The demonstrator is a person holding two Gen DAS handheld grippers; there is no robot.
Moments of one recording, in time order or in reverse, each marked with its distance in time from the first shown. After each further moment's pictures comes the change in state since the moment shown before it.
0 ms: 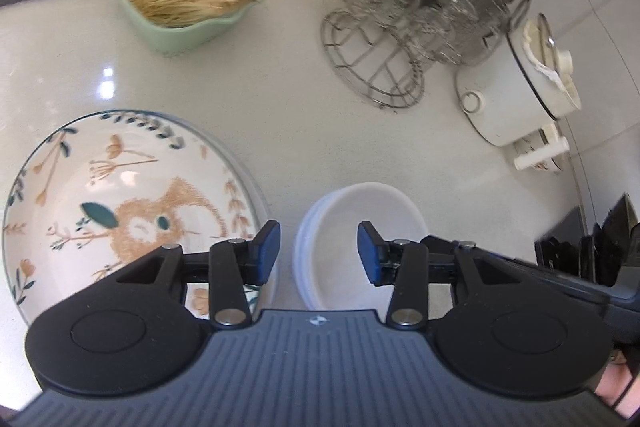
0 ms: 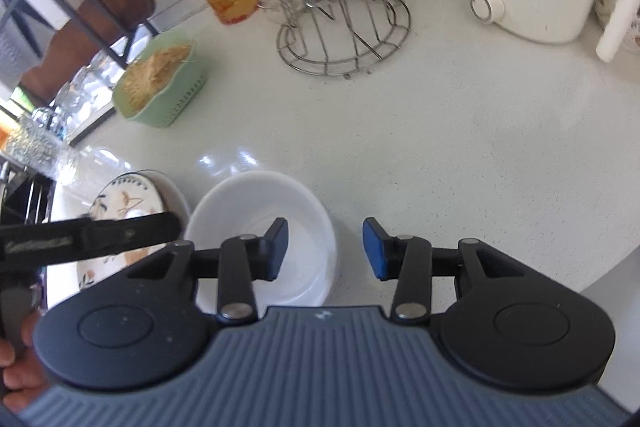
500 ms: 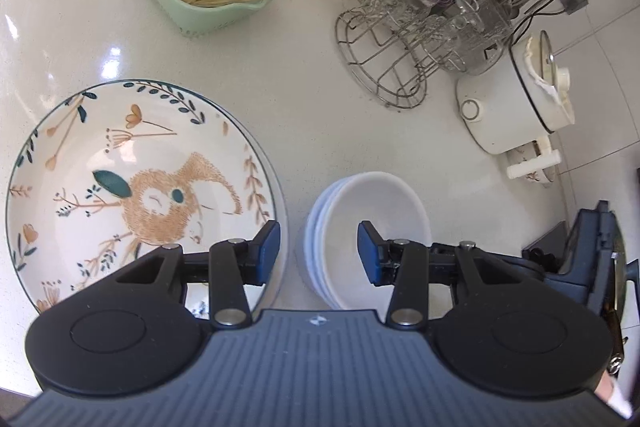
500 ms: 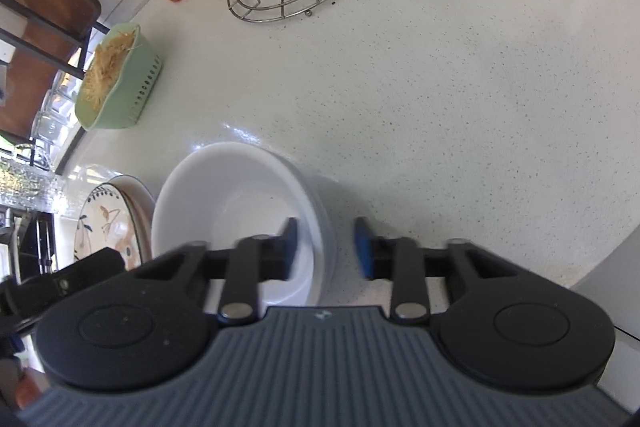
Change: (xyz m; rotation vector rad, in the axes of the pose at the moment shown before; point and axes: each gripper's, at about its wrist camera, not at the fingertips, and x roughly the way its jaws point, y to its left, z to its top) left arm -0.009 0.018 -0.013 -0.055 0.001 -0.051; right arm 0.036 -0.019 -0.011 0.214 0.094 0.027
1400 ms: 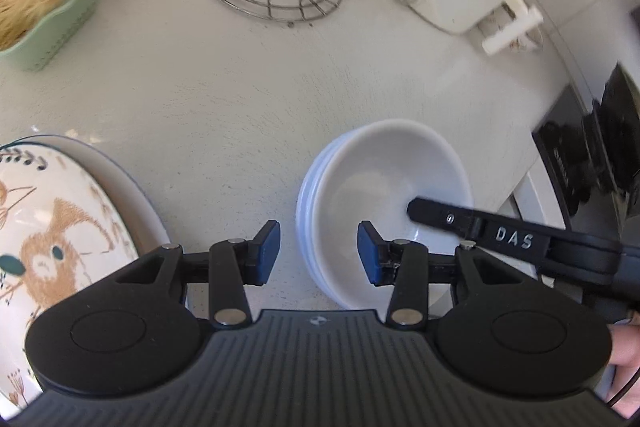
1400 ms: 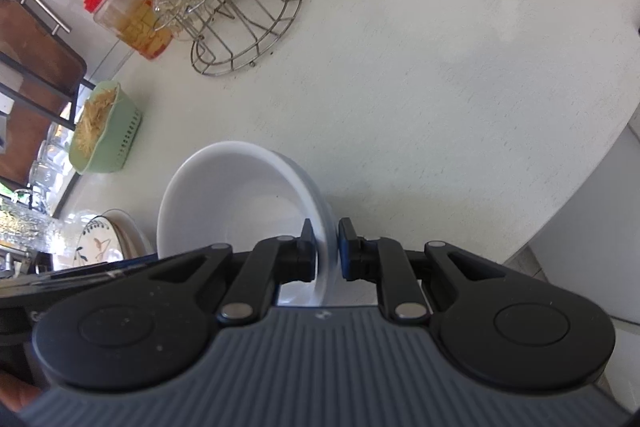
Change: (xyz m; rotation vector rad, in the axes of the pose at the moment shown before) left arm 0.080 -0.081 -0.003 0.383 0.234 0.024; right arm -0.044 -0.042 -0.015 0.062 -0.161 -0.040
